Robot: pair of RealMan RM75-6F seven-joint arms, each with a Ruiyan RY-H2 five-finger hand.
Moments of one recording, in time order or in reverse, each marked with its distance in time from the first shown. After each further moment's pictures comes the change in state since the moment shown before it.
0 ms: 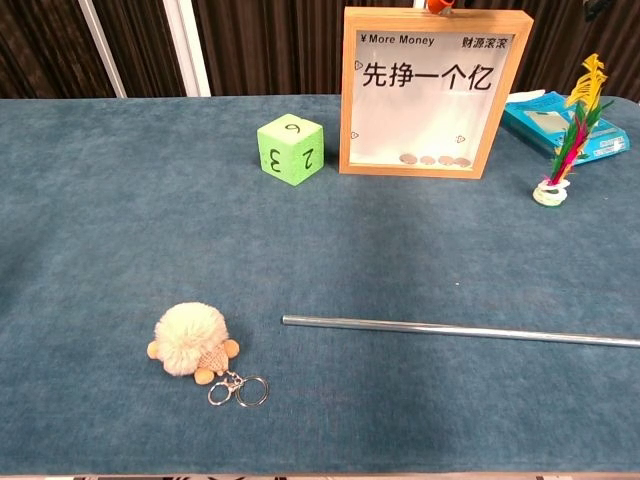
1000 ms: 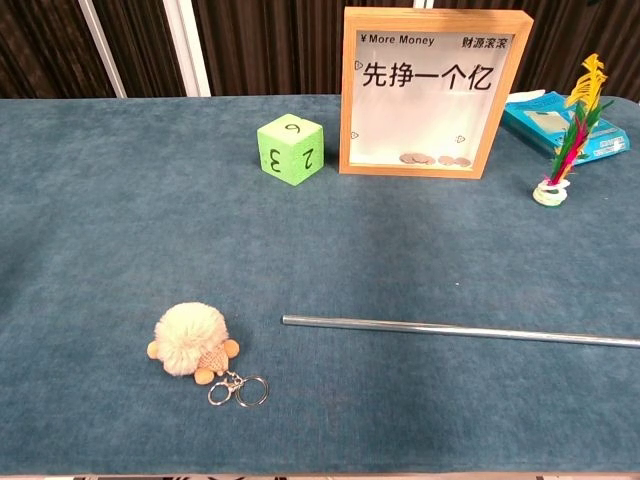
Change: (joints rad) left arm 0.000 0.000 0.003 0.001 0.005 0.000 0.004; right arm -0.057 0.094 0.030 -0.171 -0.065 0.203 0.003
